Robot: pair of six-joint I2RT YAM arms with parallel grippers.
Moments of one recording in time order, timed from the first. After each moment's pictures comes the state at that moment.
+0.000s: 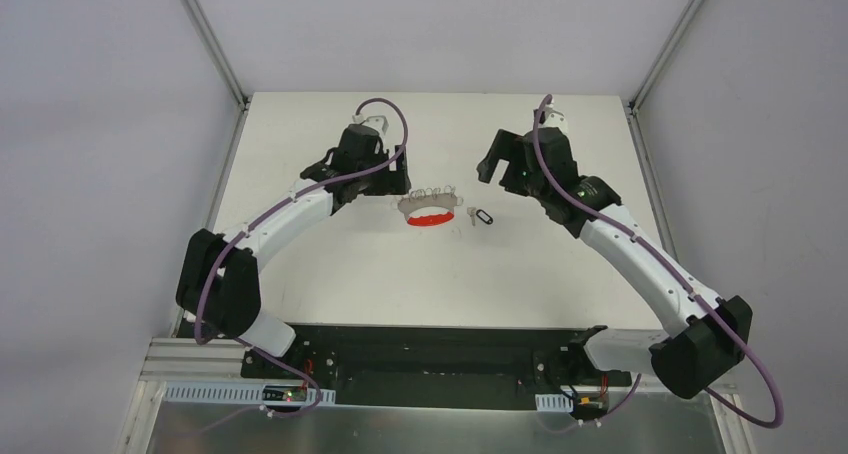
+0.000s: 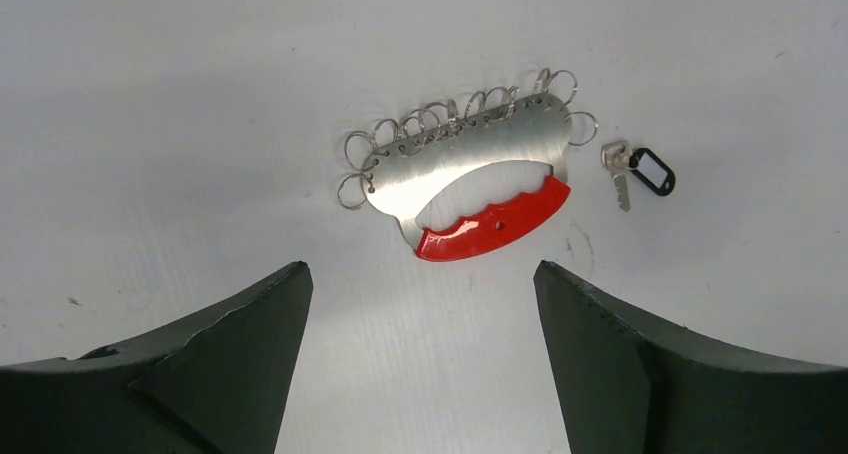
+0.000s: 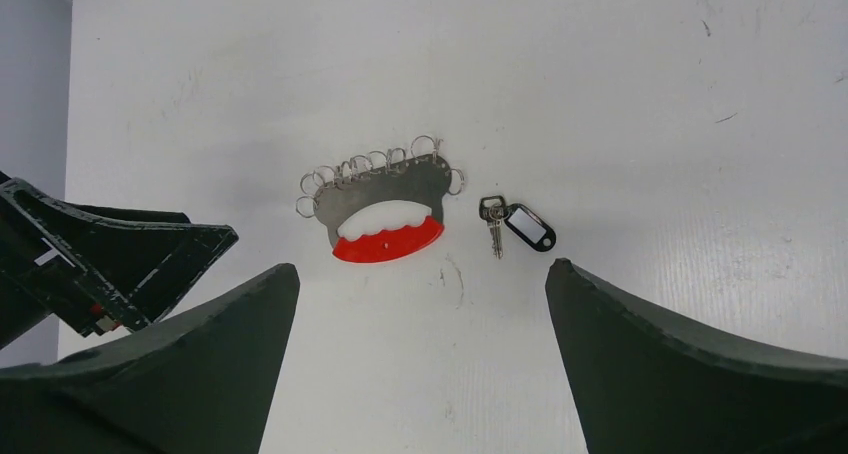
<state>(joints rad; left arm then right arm) -0.48 1.54 1.13 -0.31 -0.03 -0.42 0.55 1.26 1.17 -0.51 0.21 0.63</state>
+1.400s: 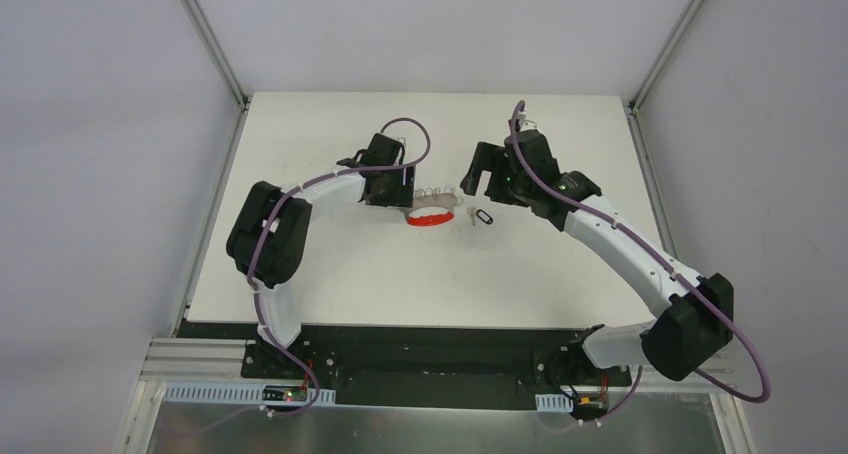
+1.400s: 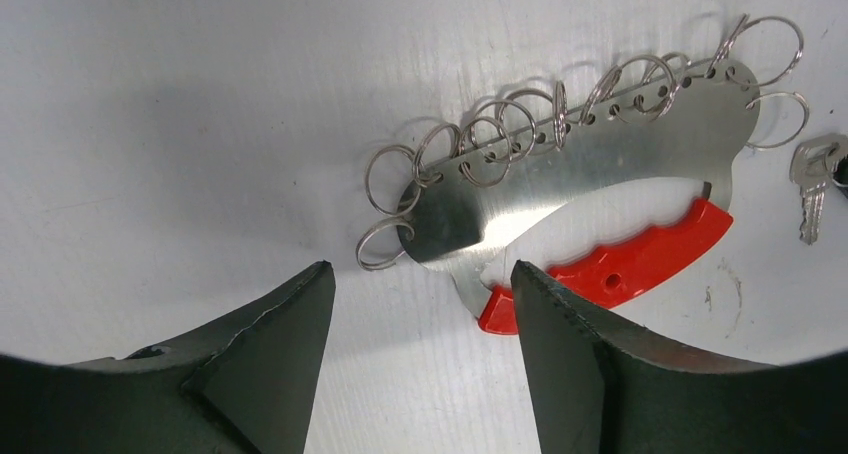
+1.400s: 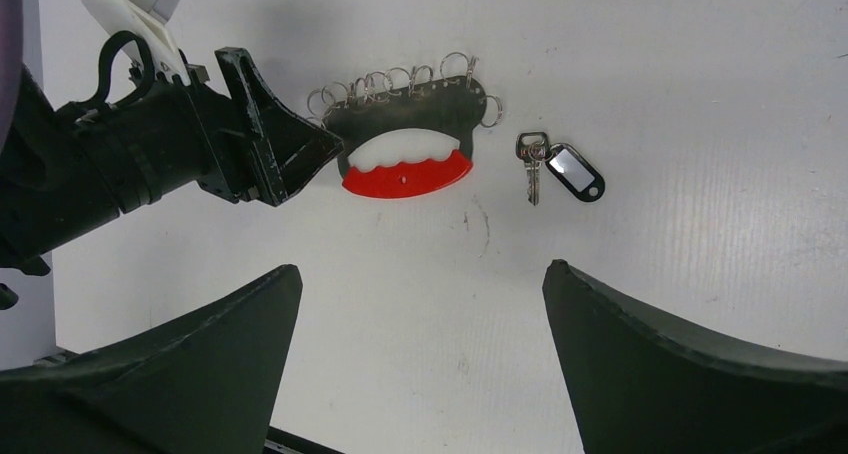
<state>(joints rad) -0.48 1.87 1.23 -0.31 -0.01 -0.37 0.59 1.34 1.19 -0.54 0.11 0.63</state>
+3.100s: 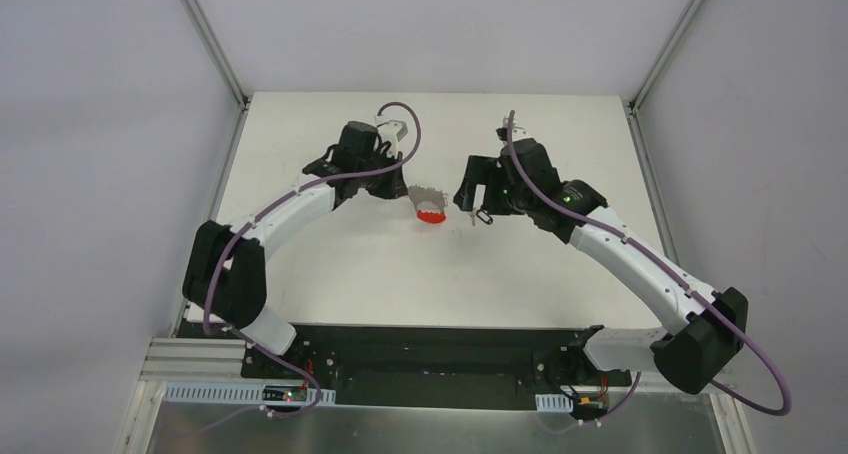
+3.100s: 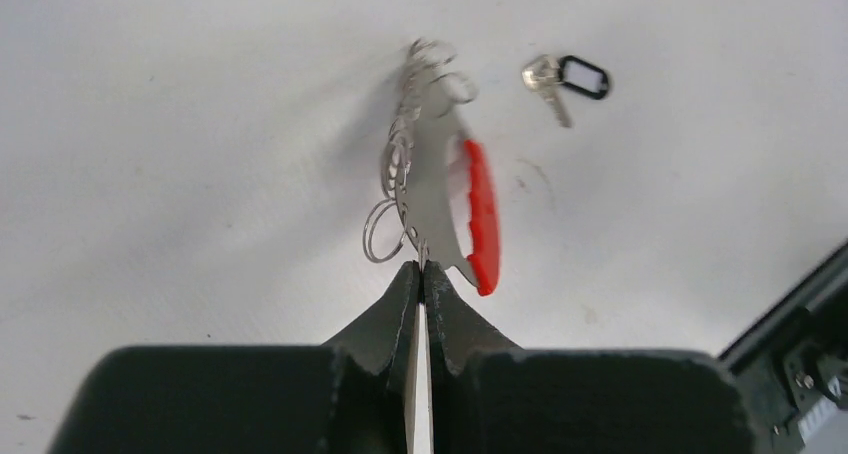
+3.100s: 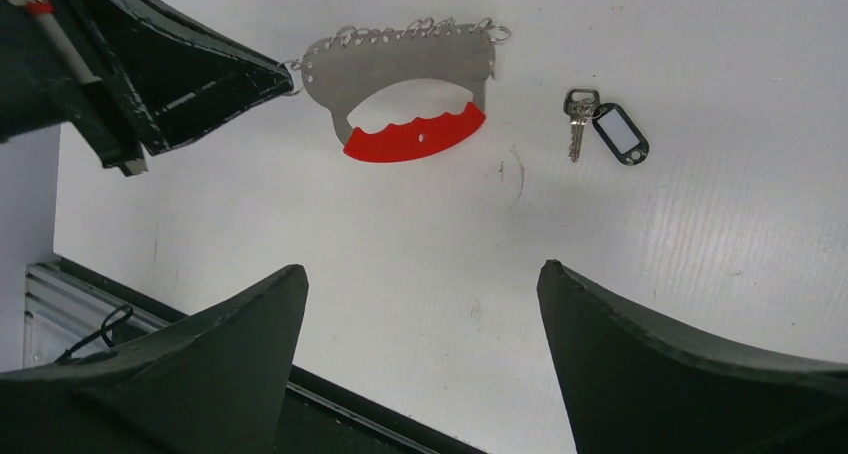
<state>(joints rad) -0.46 1.60 1.15 -0.28 0.24 -0.23 0.67 1.28 1.19 -0.60 0.07 0.59</state>
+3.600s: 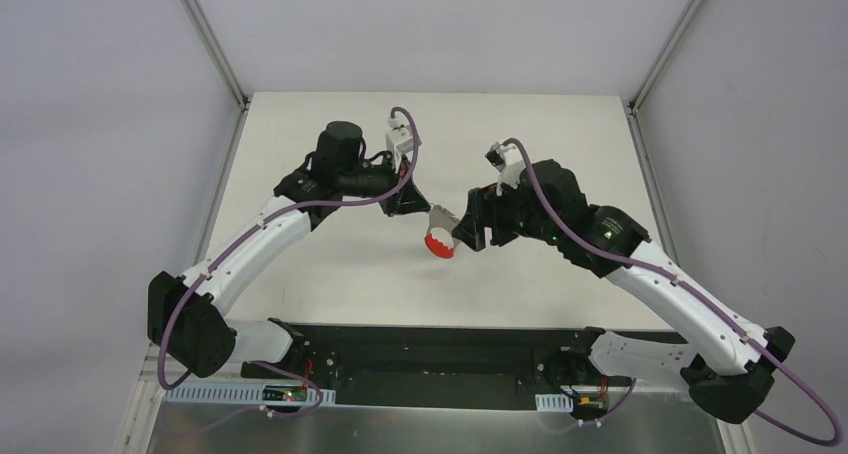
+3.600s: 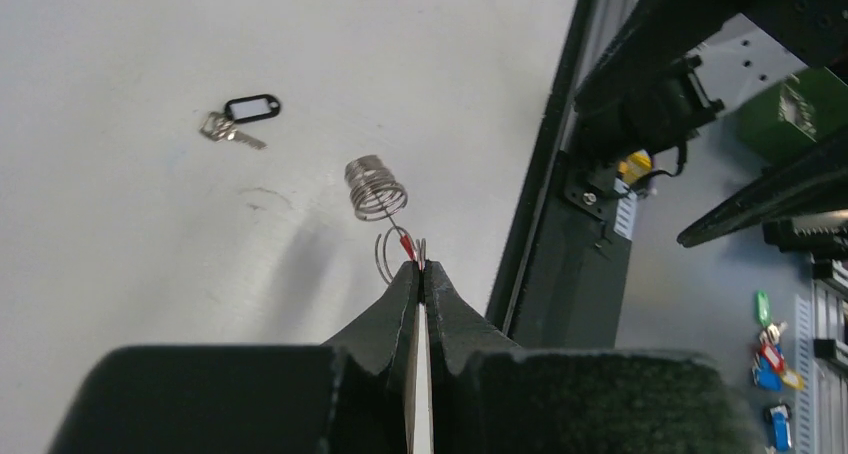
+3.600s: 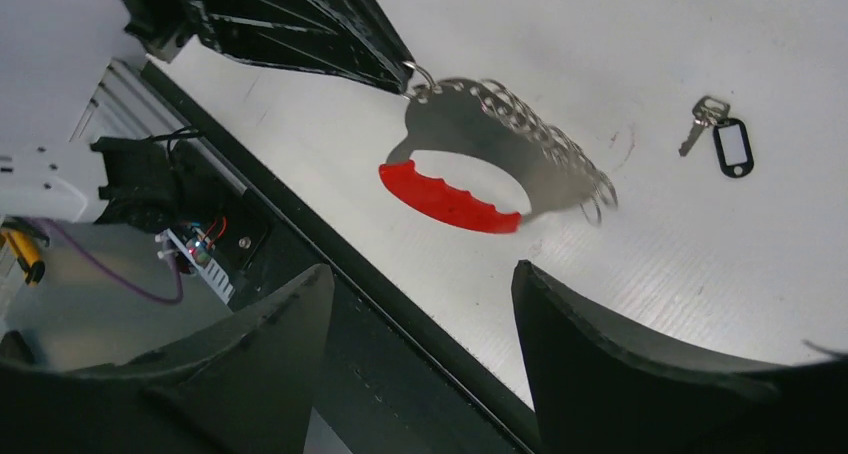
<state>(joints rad) -0.52 1.31 1.13 -0.29 0.73 -0.12 0.84 1.08 1.21 -0.72 -0.06 0.41</state>
